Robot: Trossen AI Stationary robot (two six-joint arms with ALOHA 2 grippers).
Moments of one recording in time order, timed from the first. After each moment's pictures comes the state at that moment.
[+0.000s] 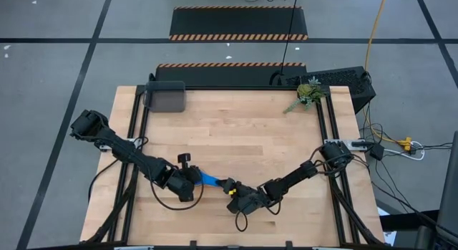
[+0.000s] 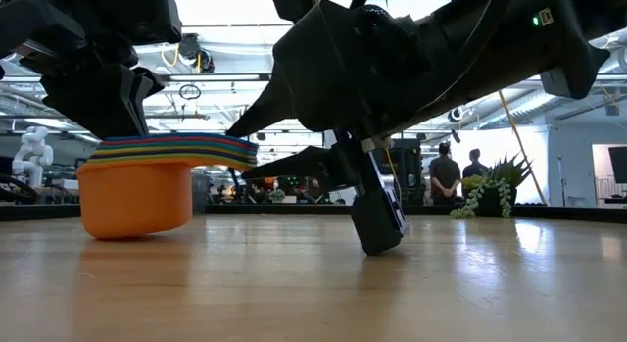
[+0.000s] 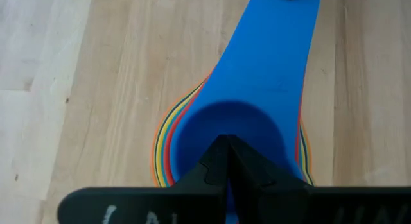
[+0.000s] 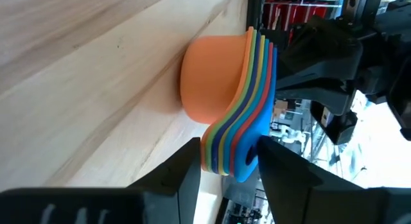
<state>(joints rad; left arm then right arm) -0.52 1.51 0.86 -0.50 -0.39 -0.51 0.47 2.16 1.13 0.49 0.81 -1.23</state>
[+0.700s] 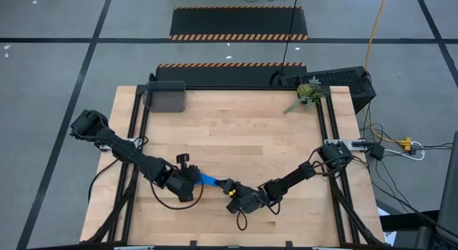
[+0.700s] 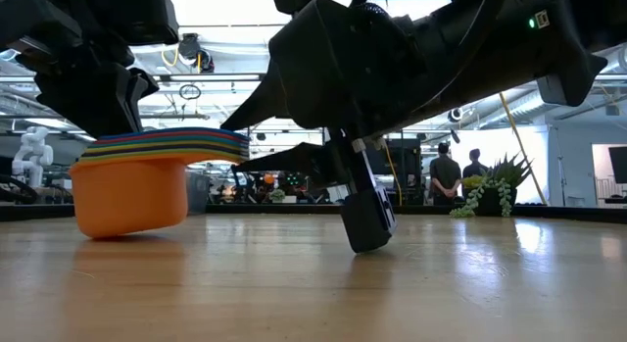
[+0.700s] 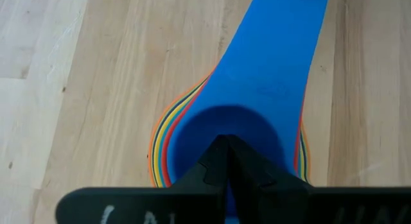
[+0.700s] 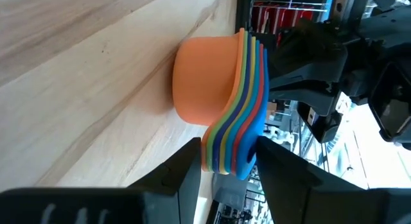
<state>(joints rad) -0.53 1.51 0.86 -0.52 -0.38 -0.56 0.47 2.17 1.13 0.64 0.81 -1.31</state>
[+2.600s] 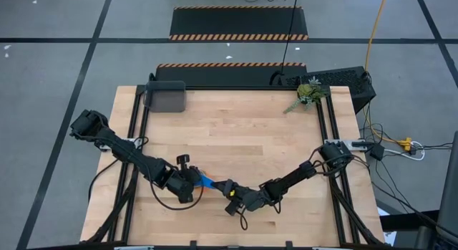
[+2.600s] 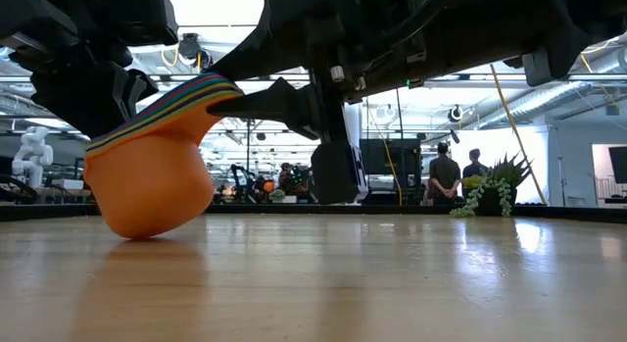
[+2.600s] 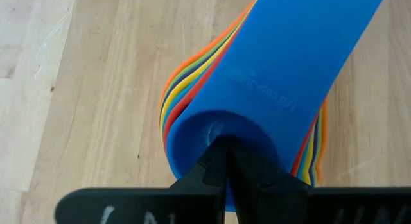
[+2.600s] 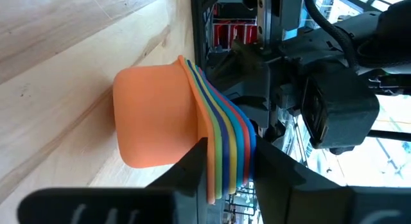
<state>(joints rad) -0.53 1.52 0.85 -0.50 -0.36 -0.55 0.47 2.16 1.13 0.80 0.76 -1.38</state>
